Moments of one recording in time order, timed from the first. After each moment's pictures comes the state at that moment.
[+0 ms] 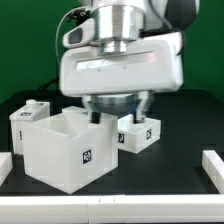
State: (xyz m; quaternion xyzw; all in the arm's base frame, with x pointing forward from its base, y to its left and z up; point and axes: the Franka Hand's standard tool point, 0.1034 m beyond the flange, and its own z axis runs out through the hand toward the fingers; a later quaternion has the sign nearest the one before) arm 0.569 -0.034 0.103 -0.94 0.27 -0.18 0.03
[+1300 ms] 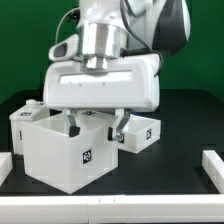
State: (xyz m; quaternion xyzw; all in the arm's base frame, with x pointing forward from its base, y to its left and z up) arm 0.576 -0.056 0.076 -0.93 0.29 -0.24 0.00
